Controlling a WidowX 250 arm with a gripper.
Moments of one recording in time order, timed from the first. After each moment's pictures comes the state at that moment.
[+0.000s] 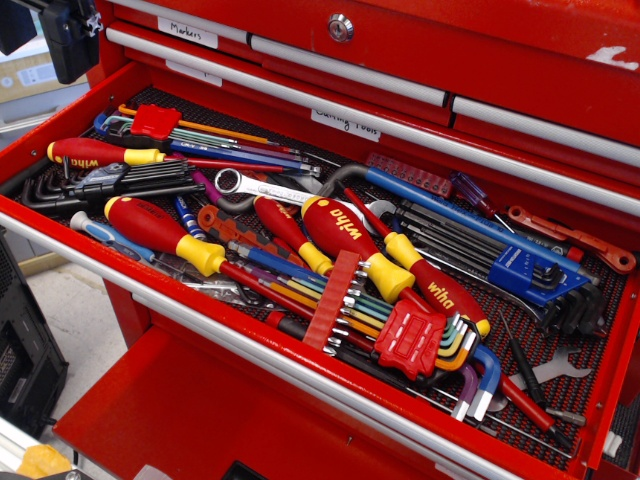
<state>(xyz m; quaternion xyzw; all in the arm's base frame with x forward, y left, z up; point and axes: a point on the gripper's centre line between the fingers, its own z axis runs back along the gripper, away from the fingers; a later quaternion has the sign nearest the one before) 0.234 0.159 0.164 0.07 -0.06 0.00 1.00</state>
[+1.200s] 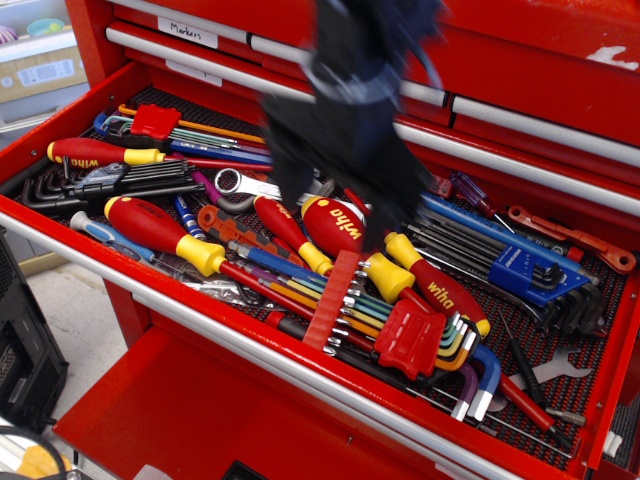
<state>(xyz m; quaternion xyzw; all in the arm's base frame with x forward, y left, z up) 0.246 -0.048 0.096 0.05 -0.09 -0.04 0.99</state>
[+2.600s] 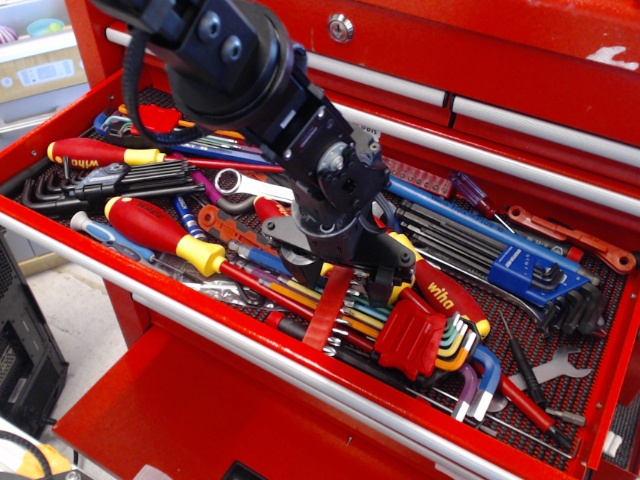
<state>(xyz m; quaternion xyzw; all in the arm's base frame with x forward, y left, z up) 0.280 -0.028 0.011 -0.02 -0.19 0.09 0.98</state>
